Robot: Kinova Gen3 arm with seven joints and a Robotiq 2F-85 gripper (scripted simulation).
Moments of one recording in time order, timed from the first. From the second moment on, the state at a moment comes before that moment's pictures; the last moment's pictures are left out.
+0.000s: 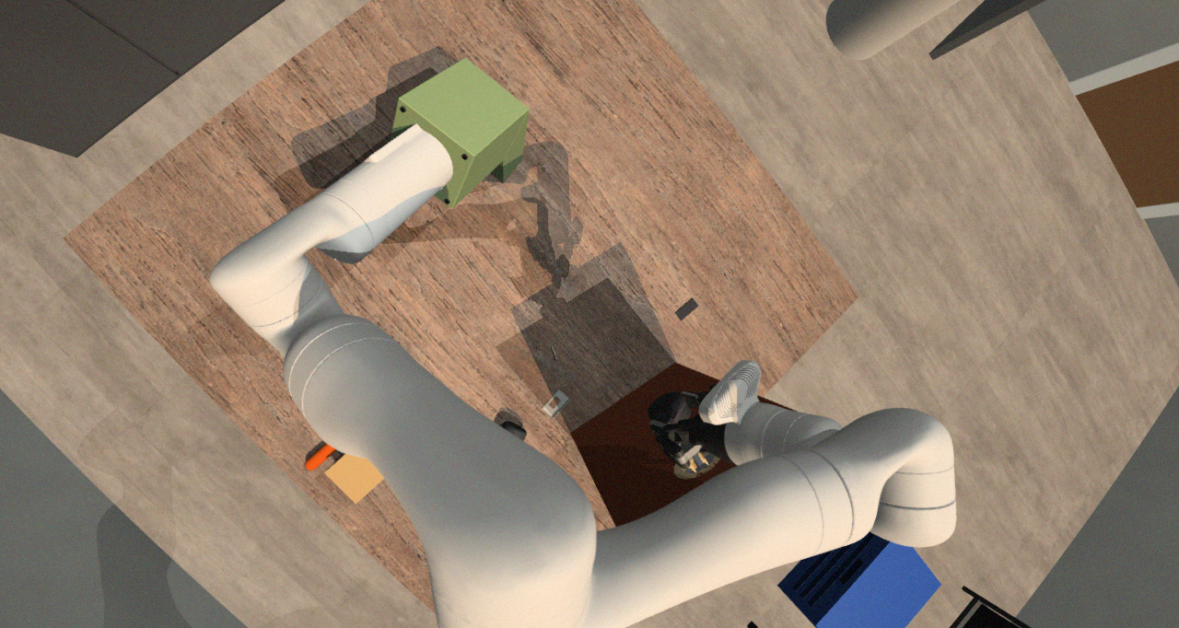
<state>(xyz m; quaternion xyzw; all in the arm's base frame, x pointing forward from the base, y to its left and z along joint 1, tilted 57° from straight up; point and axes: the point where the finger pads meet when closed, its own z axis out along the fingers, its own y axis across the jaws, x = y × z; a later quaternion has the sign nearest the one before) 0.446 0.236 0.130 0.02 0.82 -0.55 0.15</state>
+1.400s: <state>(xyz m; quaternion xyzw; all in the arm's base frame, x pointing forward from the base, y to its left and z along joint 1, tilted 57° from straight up) 0.453 0.237 0.132 0.02 0.82 -0.55 0.15</state>
